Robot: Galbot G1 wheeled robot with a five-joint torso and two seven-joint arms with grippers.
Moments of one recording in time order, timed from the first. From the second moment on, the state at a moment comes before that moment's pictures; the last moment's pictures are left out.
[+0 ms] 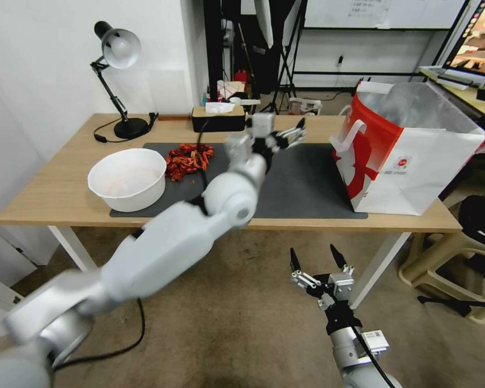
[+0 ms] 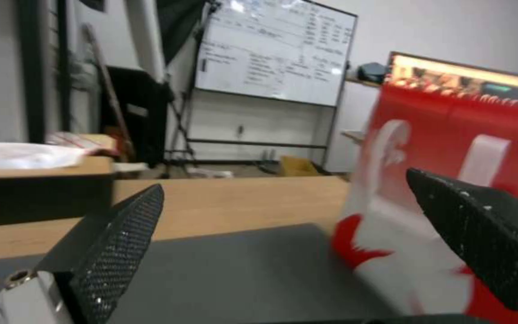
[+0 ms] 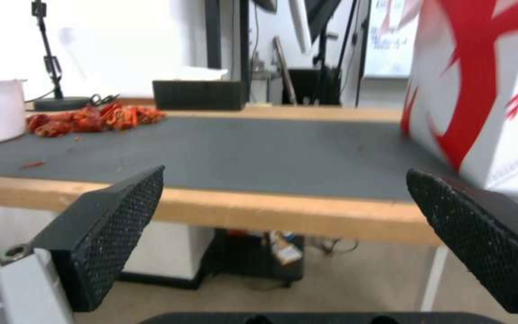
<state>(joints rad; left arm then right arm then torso) 0.47 -1.12 0.35 -1.86 -0.90 0.10 -0.54 -1.69 1.29 0.35 2.08 0.09 0.28 0.14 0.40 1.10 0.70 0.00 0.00</state>
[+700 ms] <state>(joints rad) 1.12 -0.97 -0.10 -2.08 -0.63 0.00 -0.45 -1.67 1.26 0.39 2.07 0.02 0.31 0.19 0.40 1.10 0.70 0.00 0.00</state>
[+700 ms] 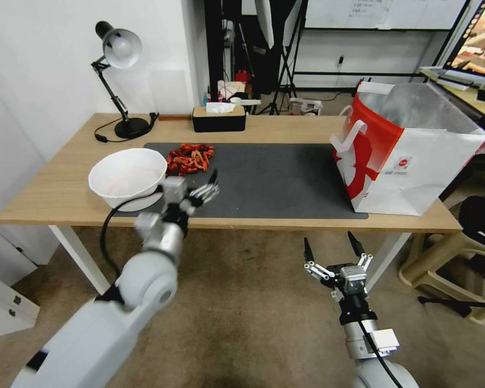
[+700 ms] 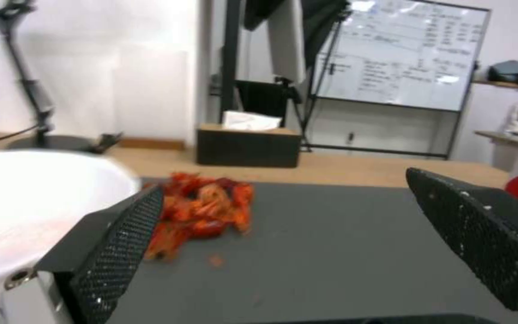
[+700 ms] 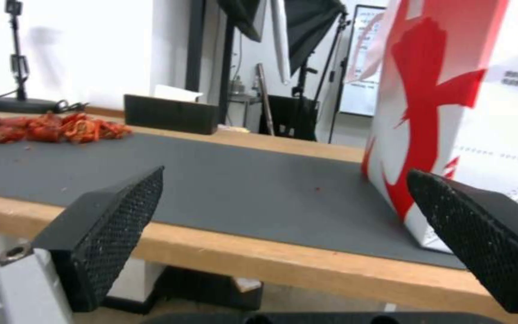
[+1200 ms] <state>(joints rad) 1.46 -1.06 -0.23 -2.07 -0.39 -0.20 -0.41 -1.68 1.24 0.45 2.08 0.12 0.32 0.22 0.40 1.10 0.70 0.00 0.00</state>
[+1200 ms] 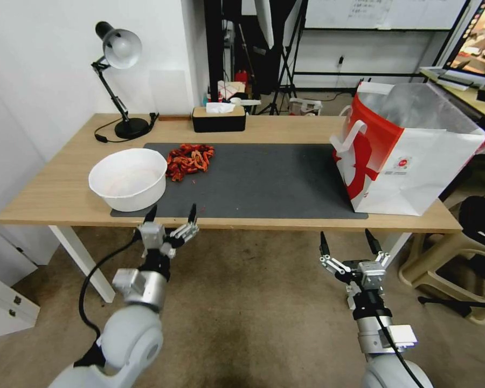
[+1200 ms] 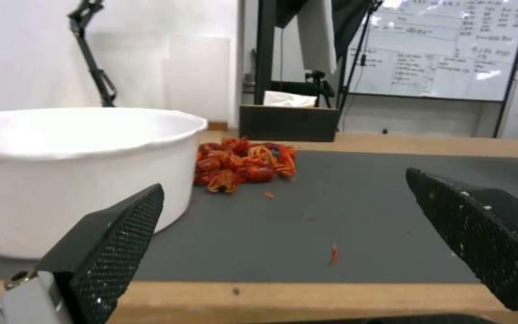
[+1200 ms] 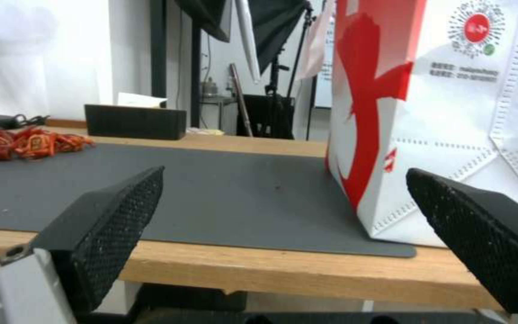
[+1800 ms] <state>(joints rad) 1.59 -1.12 -0.25 -2.03 -0.32 -0.30 -0.39 -1.69 1.27 0.45 2.07 0.16 0.32 0.21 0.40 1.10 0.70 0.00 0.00</state>
